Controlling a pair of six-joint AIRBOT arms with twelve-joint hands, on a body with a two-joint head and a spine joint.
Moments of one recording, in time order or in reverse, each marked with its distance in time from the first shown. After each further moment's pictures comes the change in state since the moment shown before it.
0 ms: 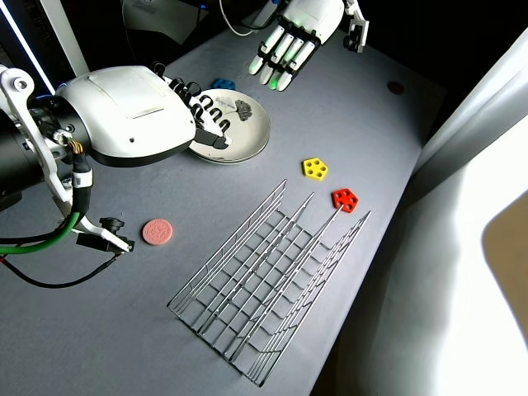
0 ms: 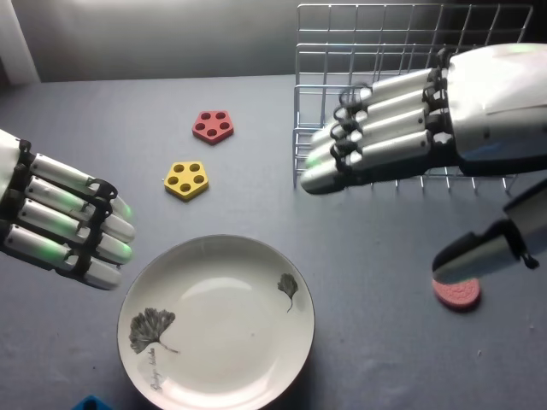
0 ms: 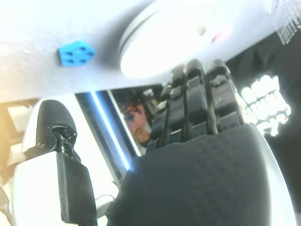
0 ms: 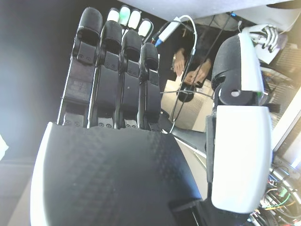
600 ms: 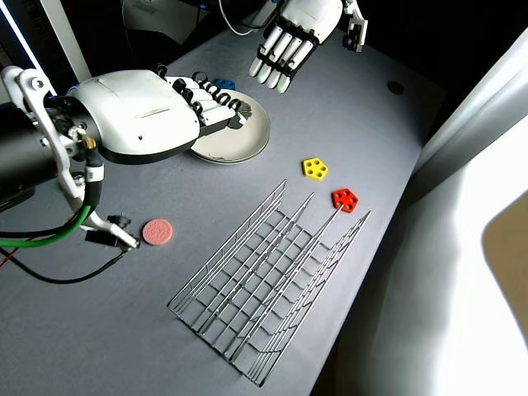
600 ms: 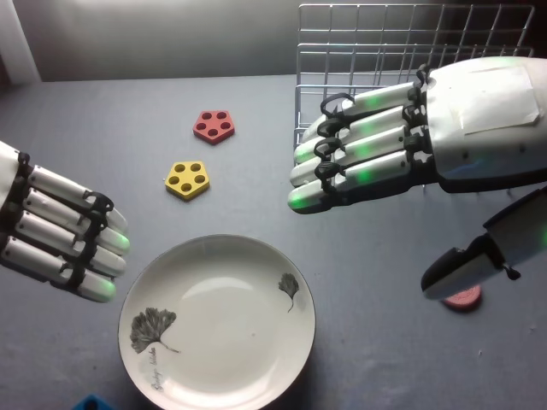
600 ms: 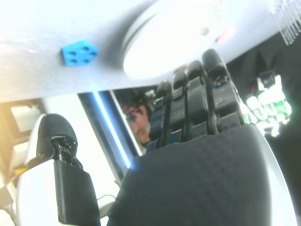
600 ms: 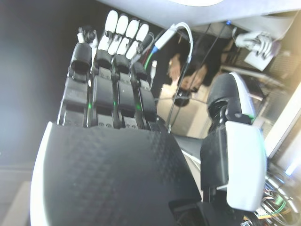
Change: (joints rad) left arm 0.010 0.002 -0.009 0.042 0.012 0.000; right arm -0.011 -0.023 -0.017 -0.008 -0.025 -0.068
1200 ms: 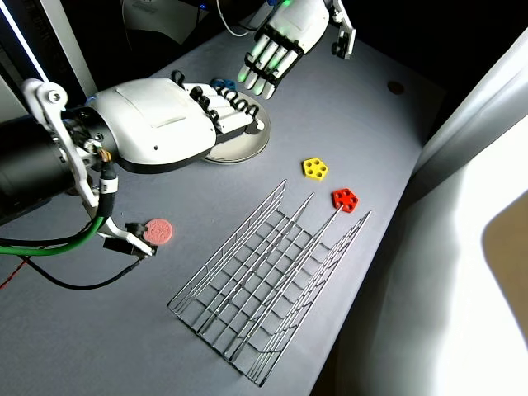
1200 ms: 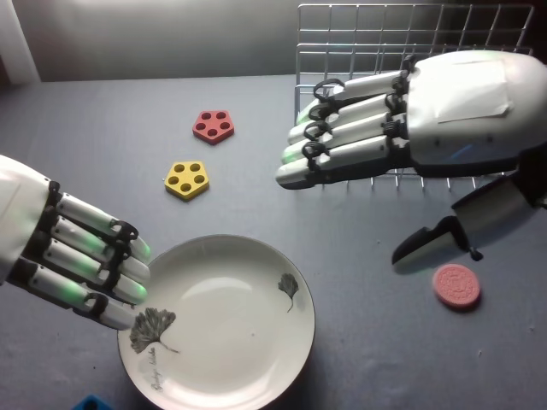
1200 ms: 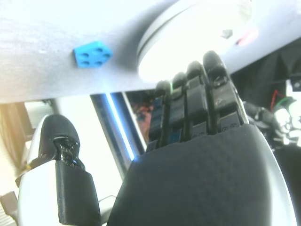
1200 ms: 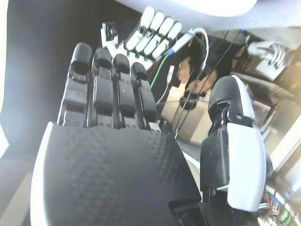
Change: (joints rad) left arm 0.009 0.000 -0.093 0.039 0.069 0.000; right arm -0.023 -0.068 0.059 0.073 -0.062 -0.071
